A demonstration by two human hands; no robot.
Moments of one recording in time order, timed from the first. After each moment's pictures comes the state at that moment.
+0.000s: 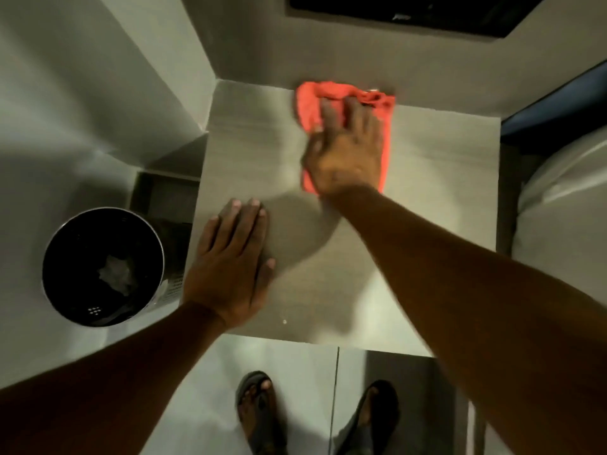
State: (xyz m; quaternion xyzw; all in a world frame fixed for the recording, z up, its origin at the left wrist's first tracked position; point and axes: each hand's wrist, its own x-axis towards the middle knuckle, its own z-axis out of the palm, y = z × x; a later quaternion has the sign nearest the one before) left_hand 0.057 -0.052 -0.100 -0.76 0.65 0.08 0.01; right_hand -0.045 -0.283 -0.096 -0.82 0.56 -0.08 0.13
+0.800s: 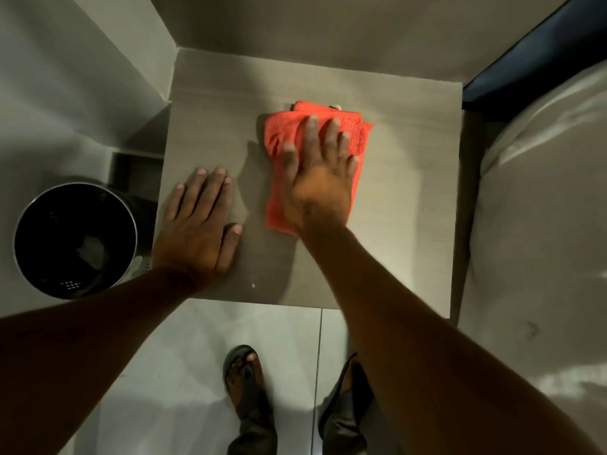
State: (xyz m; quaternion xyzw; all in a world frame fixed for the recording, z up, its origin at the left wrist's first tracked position) left_hand 0.052 -0.051 -0.099 -0.77 0.63 0.05 0.00; right_hand -0.090 -0.196 -0.068 -0.76 0.59 -0.10 0.25
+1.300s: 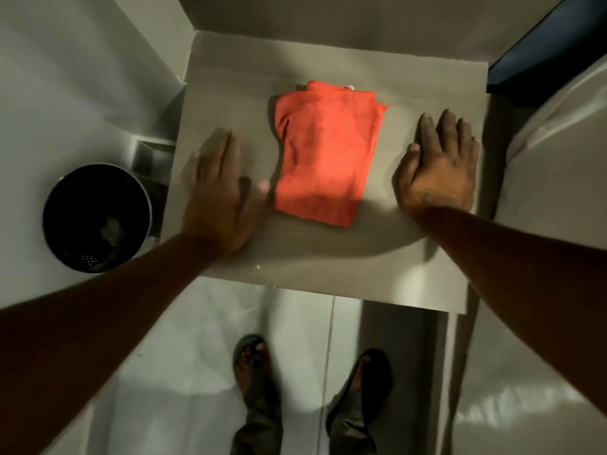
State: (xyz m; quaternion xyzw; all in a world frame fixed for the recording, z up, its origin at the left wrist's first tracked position) left_hand 0.031 -0.075 -0.080 -0.82 0.56 0.09 -0.11; right_hand -0.231 -0.260 -0.111 -0.80 0.59 -0.08 0.09
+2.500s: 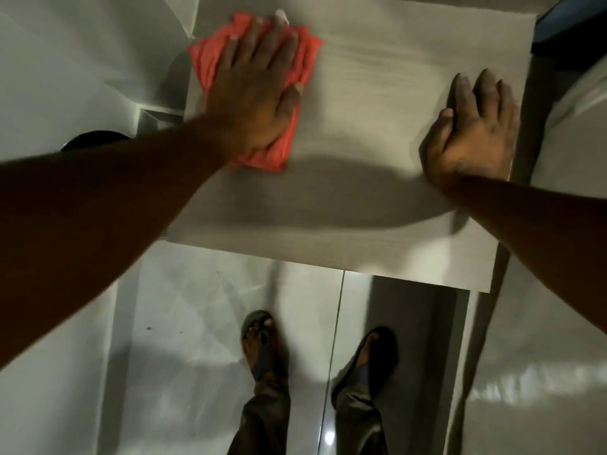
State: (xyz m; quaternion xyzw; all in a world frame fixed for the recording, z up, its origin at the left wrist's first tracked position) left_hand 0.068 -0.170 -0.088 -0.76 0.65 0.04 0.02; right_hand -0.237 -0.263 -0.107 -0.81 0.58 -0.07 0.07
